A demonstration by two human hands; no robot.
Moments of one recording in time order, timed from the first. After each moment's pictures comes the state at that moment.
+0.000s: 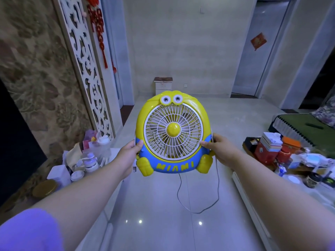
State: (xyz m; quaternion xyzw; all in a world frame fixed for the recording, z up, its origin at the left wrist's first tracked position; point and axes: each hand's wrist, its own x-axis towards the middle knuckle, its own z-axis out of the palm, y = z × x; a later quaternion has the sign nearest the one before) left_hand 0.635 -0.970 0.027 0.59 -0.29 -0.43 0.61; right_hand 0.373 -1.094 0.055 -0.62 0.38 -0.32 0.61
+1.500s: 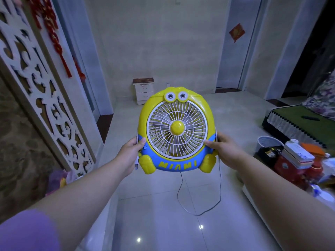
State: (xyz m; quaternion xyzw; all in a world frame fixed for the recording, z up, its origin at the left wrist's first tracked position) left_hand 0.826 -1.309 0.019 0.55 -0.36 -0.49 0.57; right_hand 0.539 -1.379 0.029 -0.57 0.40 -0.41 0.59
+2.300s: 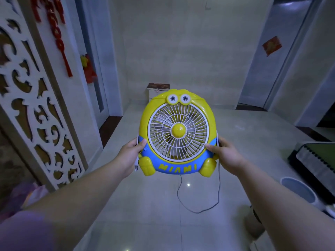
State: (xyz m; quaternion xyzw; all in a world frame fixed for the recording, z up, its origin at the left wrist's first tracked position) left_hand 0.810 -1.561 0.012 0.57 -0.34 -0.44 0.60; right_hand 0.534 -1.680 0.035 -0.62 0.37 -0.36 0.59
